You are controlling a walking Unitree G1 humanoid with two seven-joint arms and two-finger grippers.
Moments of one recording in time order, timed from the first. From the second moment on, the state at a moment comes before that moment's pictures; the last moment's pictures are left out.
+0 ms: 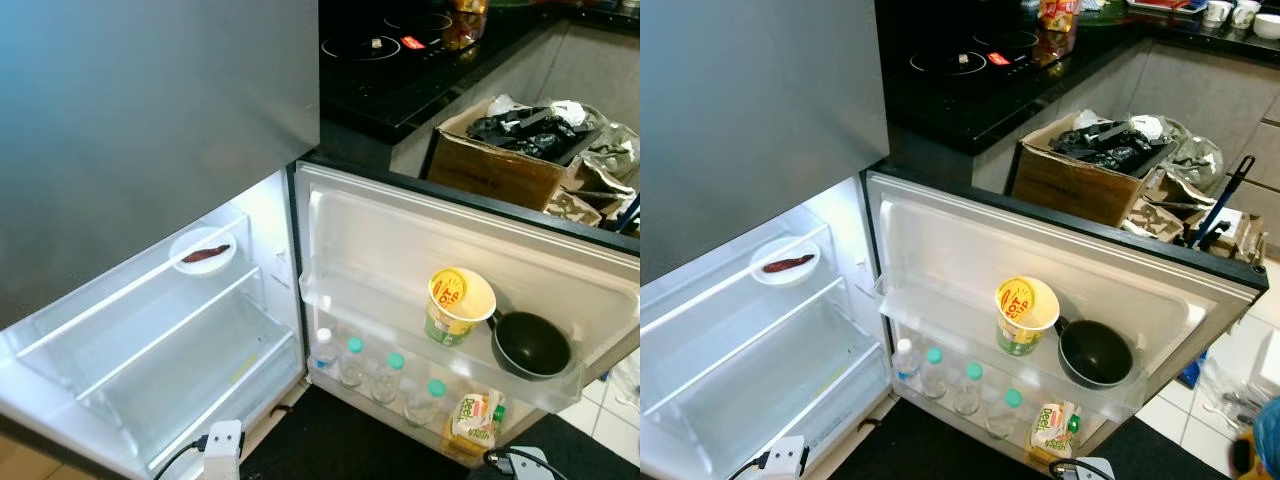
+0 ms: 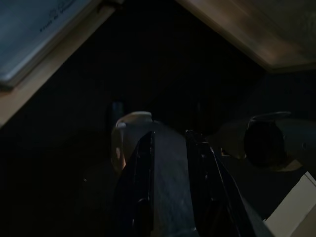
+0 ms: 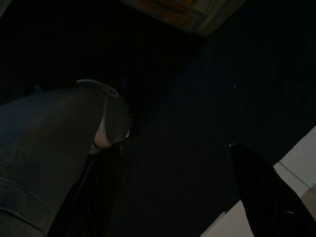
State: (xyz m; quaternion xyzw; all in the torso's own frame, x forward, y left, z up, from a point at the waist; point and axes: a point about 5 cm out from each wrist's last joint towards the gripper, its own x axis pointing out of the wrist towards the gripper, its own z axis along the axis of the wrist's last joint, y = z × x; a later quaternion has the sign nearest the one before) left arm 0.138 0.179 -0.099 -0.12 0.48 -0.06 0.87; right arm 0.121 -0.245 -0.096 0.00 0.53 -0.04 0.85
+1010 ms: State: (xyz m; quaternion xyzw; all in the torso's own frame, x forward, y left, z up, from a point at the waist) left arm 0.132 0.178 -0.101 -0.15 0.48 -0.06 0.86; right arm 0.116 -0.246 -0.097 -0.01 0.54 -0.03 0.84
